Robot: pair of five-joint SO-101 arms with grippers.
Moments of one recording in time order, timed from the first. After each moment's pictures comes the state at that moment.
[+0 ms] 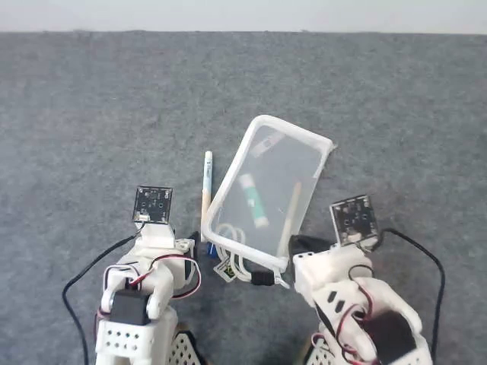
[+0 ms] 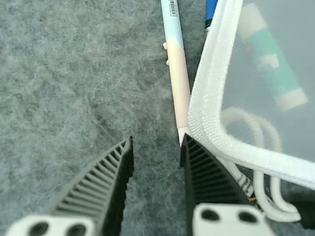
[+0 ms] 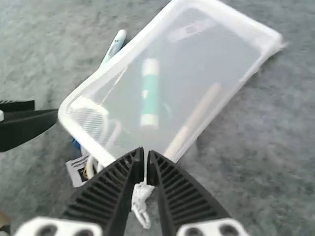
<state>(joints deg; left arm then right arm) 1.2 -103.3 96.9 72.5 9.8 -31.1 -101.2 71.3 80.9 -15.2</state>
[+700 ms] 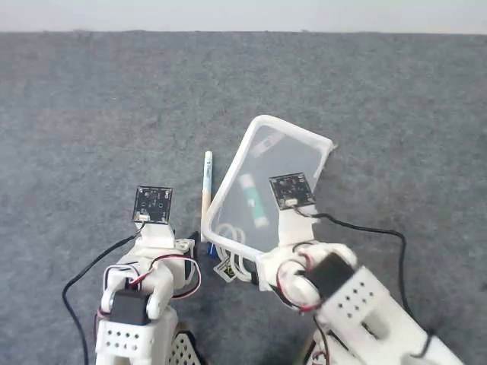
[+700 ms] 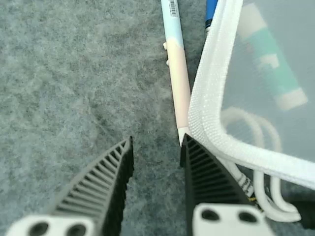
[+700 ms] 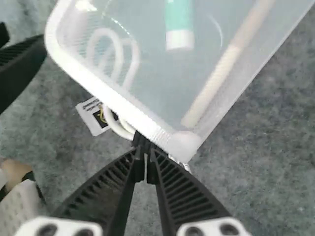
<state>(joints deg) 1.2 -103.3 96.9 72.5 9.8 -45.3 -55.1 61.5 72.5 -30.4</state>
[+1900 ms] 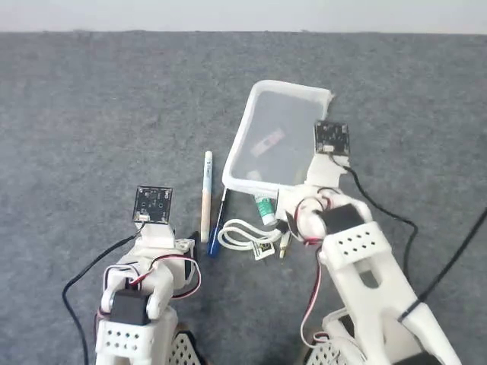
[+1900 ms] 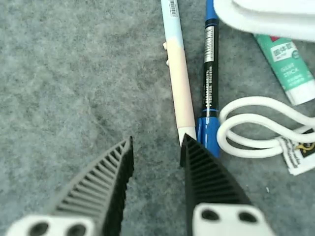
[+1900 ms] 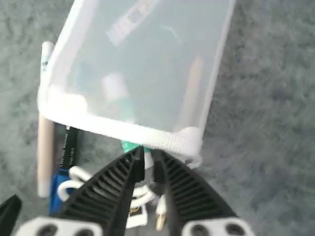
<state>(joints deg) 1.2 -103.3 96.9 72.5 9.8 -23.2 -36.2 51.6 51.6 -25.5</state>
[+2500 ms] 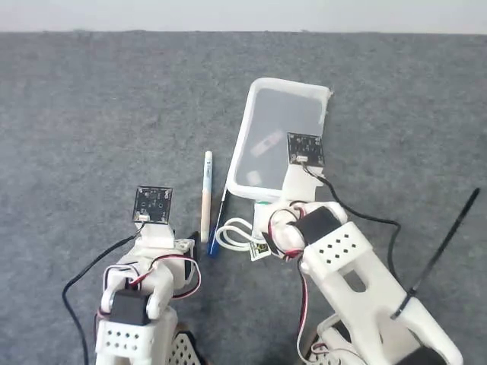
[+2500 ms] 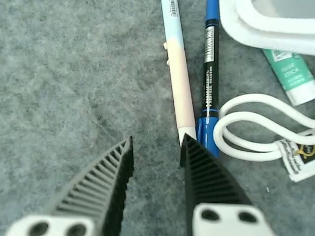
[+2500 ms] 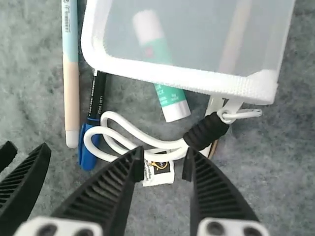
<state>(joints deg) 1.2 -103.3 96.9 72.5 9.8 -34.8 -35.4 49.9 59.9 -35.5</state>
